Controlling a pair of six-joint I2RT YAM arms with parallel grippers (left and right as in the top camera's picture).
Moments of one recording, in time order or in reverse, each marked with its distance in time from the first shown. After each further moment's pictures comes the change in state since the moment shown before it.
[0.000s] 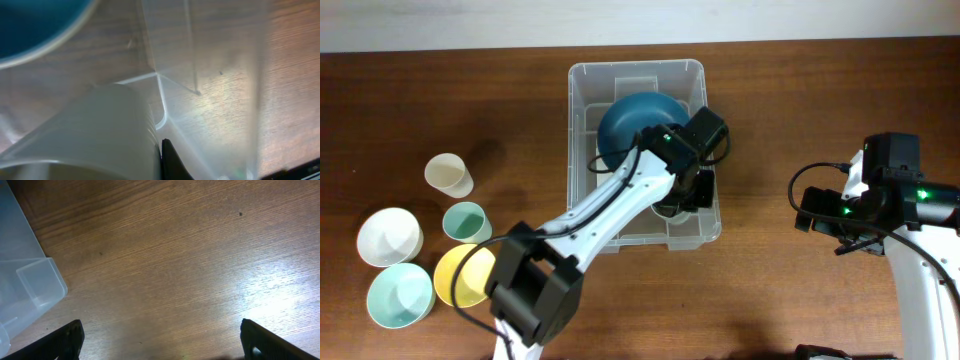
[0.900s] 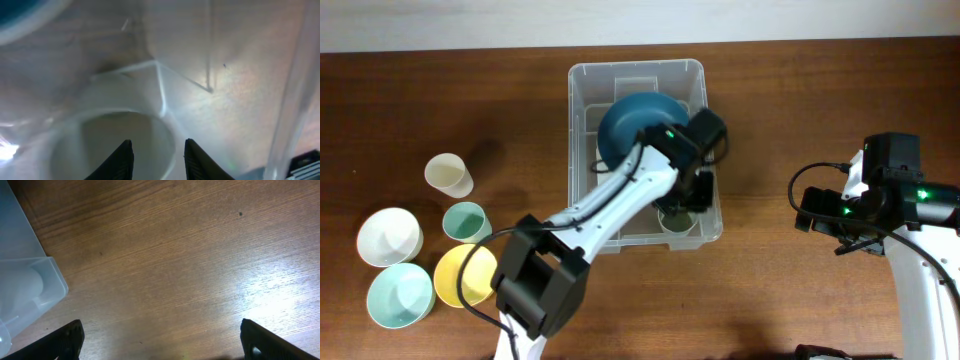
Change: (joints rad) left arm 0.019 0.041 0.041 -0.048 0.055 -0.025; right arm 0.000 0.000 0.000 0.000 0.000 0.000
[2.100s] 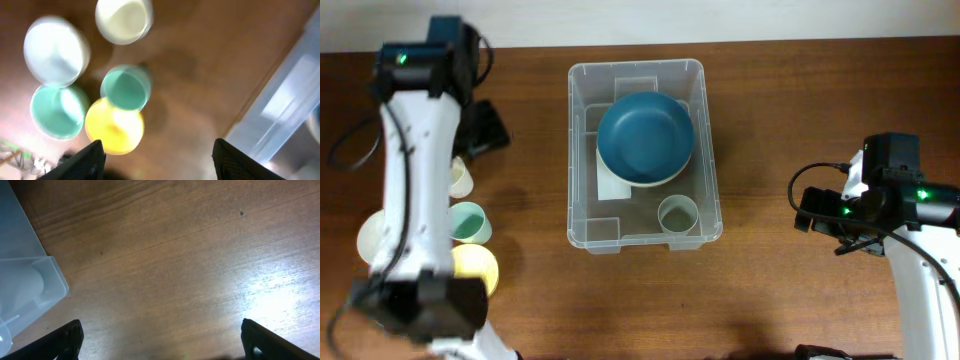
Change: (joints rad) left arm 0.753 -0.256 0.227 -0.549 -0.411 0.189; right arm 0.000 0.000 -0.001 0.001 -0.003 0.000
